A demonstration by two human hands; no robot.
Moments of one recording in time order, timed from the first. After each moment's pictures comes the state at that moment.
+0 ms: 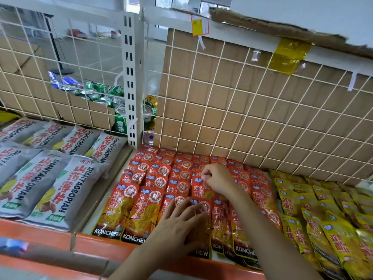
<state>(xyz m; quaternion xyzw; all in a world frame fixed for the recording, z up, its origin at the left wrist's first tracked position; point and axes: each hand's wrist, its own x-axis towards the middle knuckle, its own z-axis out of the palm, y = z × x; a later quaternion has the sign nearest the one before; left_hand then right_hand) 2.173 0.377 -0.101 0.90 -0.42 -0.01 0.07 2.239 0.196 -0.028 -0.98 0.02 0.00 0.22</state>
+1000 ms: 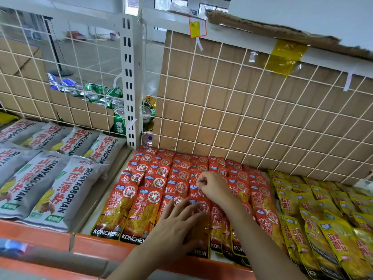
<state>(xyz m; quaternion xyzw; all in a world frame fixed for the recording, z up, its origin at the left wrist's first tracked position) 2.171 0.377 -0.098 0.91 -0.41 0.01 0.08 2.230 0.202 -0.053 -0.97 0.04 -0.03 0.23</state>
